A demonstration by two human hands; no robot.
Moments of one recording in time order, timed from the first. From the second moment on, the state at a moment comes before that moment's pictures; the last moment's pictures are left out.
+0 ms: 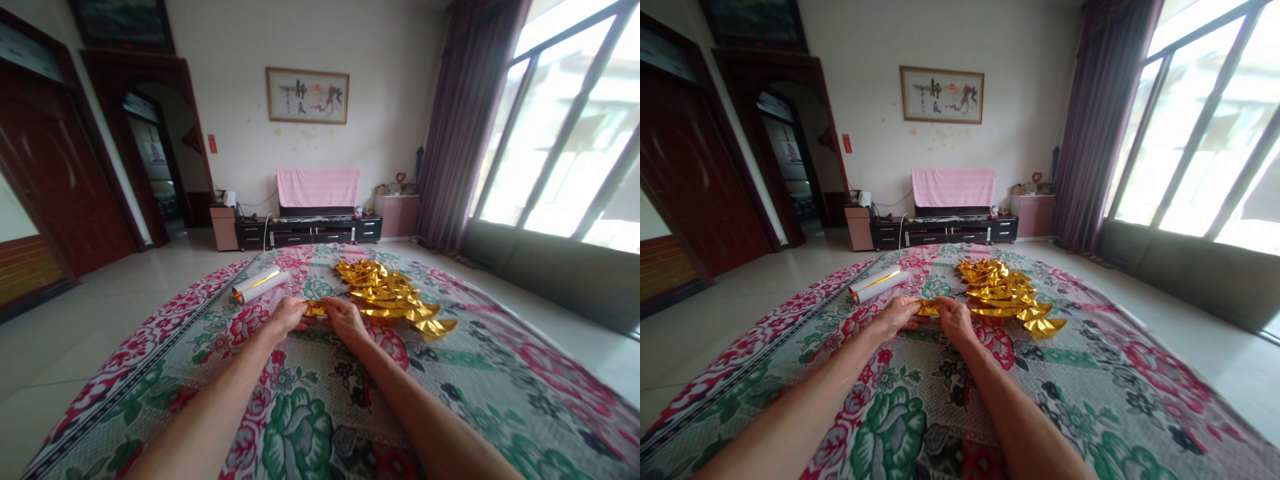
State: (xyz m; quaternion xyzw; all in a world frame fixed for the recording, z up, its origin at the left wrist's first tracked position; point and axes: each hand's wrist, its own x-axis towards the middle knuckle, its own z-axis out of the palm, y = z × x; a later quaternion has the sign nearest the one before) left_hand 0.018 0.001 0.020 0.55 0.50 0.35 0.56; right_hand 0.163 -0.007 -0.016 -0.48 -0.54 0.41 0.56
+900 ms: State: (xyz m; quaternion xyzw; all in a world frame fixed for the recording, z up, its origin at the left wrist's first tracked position) left_hand 0.016 0.006 0.012 0.56 0.49 0.36 0.56; right_hand 0.164 -0.009 -0.016 -0.46 -0.56 0.41 0.55
